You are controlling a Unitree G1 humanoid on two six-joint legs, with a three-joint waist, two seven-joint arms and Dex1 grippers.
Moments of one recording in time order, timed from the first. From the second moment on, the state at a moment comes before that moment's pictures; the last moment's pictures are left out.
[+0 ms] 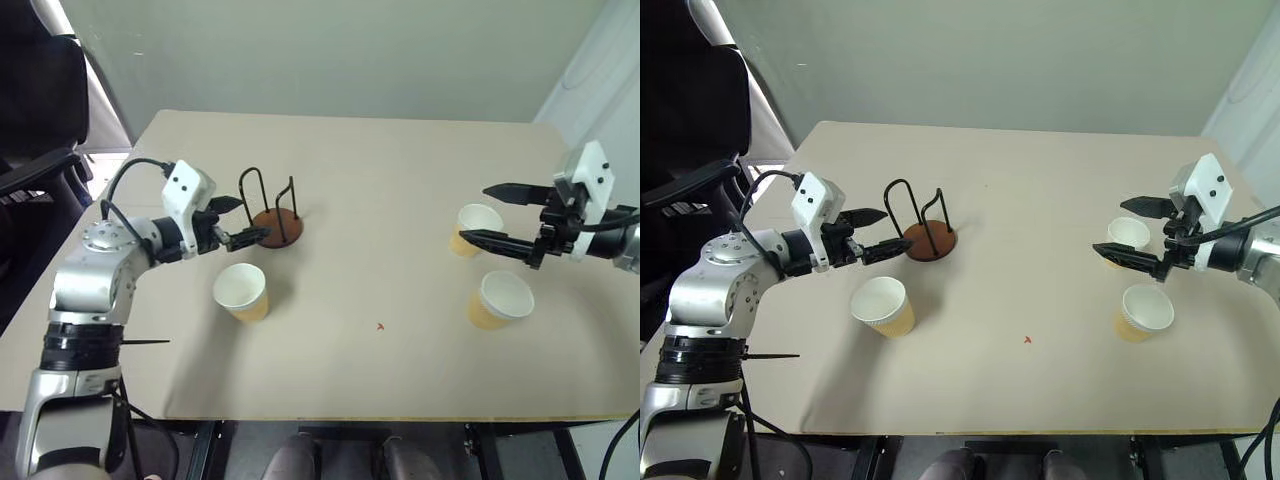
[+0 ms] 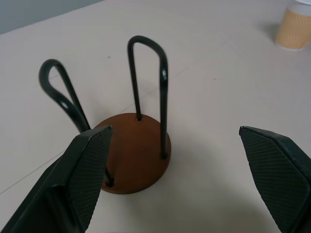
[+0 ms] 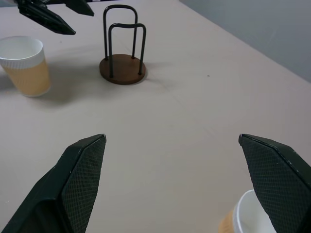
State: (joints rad) left arm -0.62 0.76 0.11 0.08 -0.39 0.60 -0.88; right arm -0.51 -1.00 -0.21 -0.26 0.61 0.71 0.96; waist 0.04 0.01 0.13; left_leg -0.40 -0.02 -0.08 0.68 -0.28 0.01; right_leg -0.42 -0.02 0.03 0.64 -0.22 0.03
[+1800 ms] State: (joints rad) left arm -0.83 0.55 -0.04 0.43 -0.23 0.44 -0.90; right arm -0.48 -1.02 -0.23 -0.29 0.62 0.71 0.93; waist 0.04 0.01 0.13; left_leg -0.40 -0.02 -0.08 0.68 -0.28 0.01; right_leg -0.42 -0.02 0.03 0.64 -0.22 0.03
